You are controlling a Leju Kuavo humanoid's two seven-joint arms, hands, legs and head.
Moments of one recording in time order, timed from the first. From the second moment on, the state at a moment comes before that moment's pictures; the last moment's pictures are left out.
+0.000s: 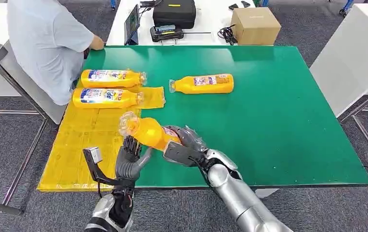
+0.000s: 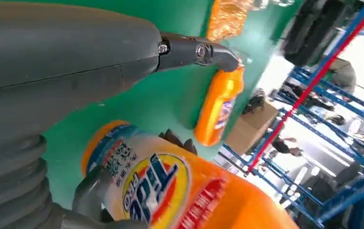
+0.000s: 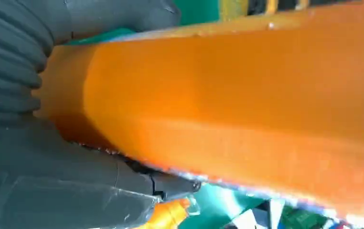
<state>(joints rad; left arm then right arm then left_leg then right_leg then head) -0.16 -0.35 -0.13 -1.07 0.36 0.02 -0.35 -0.43 0.14 0.52 -0.97 0.51 0.14 -0.40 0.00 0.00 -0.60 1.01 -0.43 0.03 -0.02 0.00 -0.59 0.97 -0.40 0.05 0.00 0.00</state>
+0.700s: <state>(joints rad) -0.16 -0.35 -0.13 -1.13 0.29 0.07 -0.42 -0.48 0.18 0.58 -0.89 0.50 0.09 -0.38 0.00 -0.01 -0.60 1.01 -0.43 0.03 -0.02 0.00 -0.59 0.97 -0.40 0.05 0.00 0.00</state>
